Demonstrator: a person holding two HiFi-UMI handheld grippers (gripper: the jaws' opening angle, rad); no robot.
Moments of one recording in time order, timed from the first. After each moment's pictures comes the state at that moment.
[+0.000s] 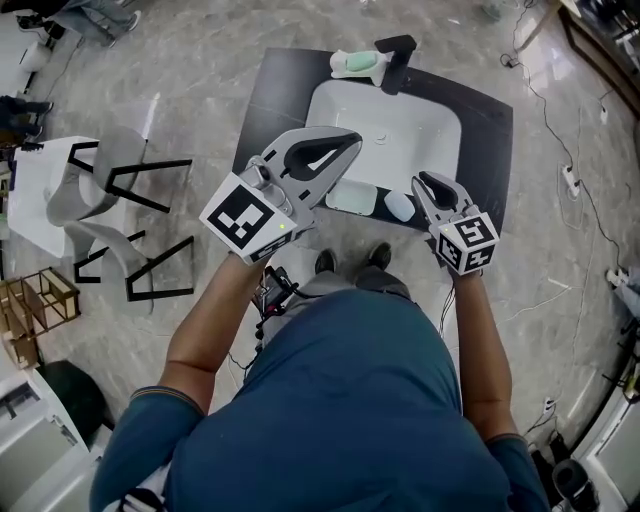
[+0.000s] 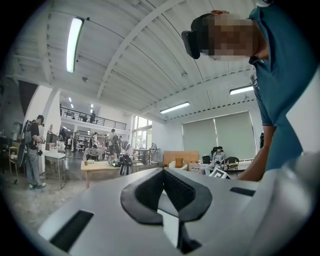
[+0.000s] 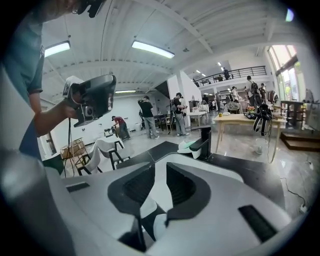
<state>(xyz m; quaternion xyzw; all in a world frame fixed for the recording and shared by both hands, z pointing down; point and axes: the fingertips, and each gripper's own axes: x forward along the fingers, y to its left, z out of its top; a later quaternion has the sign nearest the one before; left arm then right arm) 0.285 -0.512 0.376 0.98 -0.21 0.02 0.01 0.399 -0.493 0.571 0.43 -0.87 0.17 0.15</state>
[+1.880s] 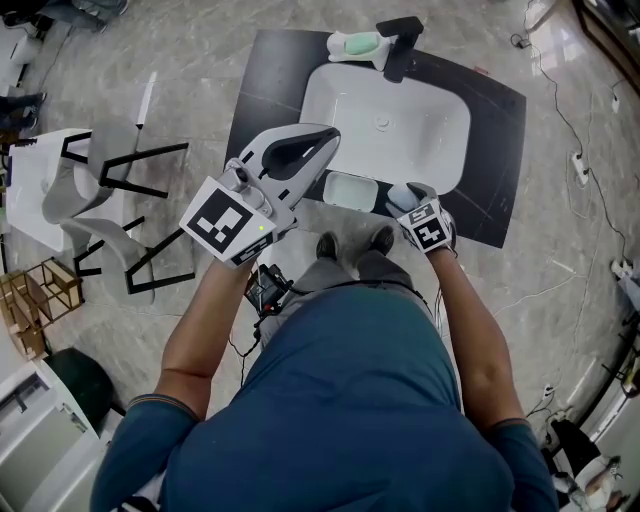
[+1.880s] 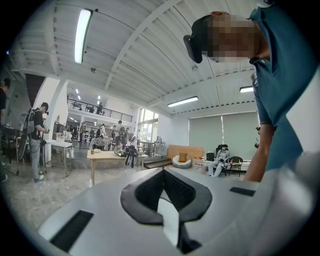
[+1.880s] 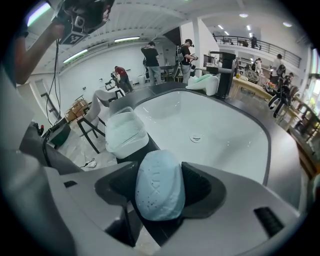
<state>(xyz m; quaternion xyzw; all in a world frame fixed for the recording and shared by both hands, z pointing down) 0.267 -0.549 0.418 0.97 -0.24 0.05 0.06 0.382 -0.464 0.782 0.33 -0.81 0.25 0.41</state>
